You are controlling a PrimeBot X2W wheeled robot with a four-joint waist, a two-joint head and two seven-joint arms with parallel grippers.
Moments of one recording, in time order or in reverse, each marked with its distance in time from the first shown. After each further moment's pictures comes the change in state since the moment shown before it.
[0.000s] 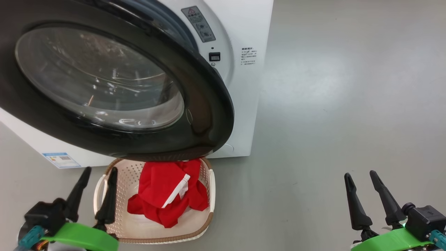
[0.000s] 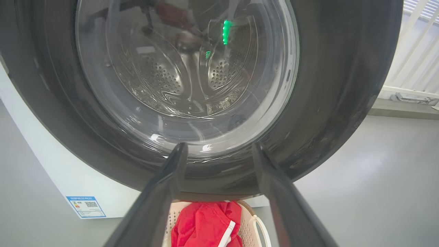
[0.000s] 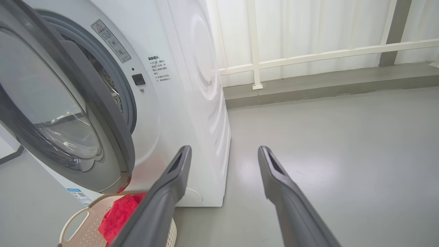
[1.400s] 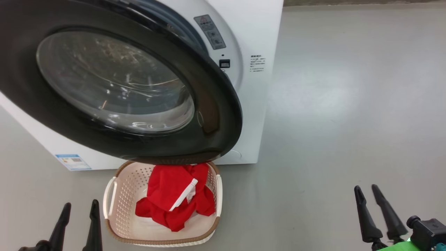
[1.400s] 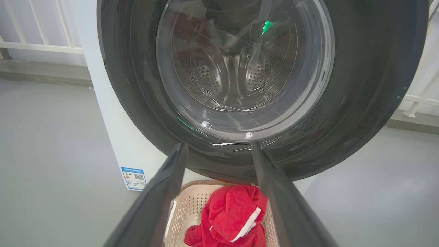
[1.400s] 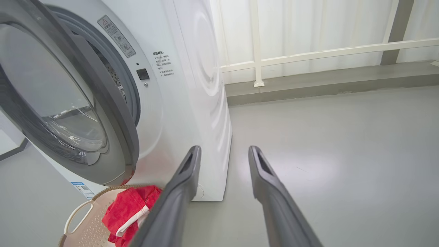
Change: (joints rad) left arm 0.230 -0.120 0.214 -0.142 0.125 0.000 0.000; right arm 0.071 -0.006 -0.022 -0.017 -0.001 0.000 0.000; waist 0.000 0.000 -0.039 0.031
